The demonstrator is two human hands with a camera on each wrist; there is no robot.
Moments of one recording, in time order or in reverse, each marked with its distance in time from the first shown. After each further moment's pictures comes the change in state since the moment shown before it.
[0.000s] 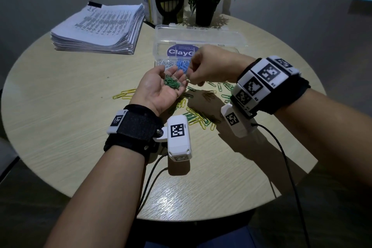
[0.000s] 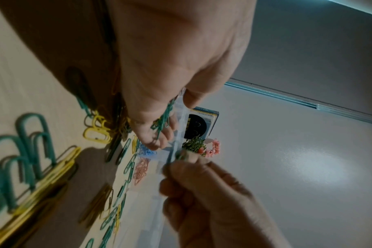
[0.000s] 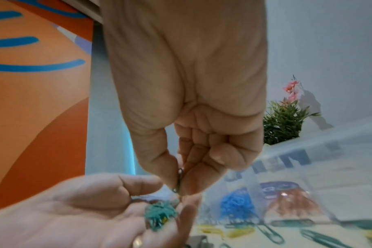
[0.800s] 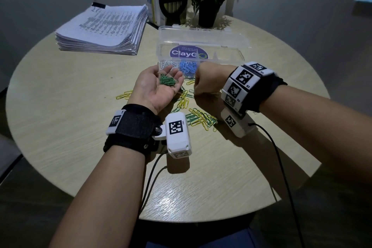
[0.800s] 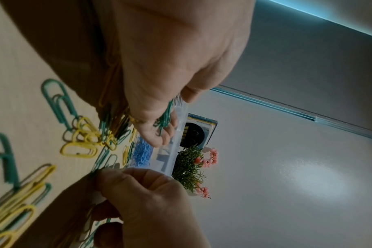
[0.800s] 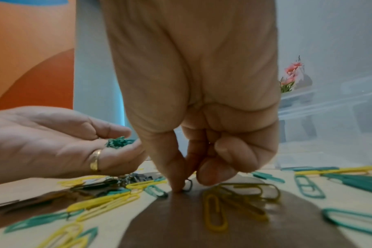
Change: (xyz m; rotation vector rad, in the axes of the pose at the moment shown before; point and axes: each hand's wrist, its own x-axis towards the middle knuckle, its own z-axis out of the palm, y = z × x) left_hand 0.001 0.011 -0.005 -0.103 0.003 0.040; right_hand 0.031 0.014 0.027 -0.415 -0.077 0.118
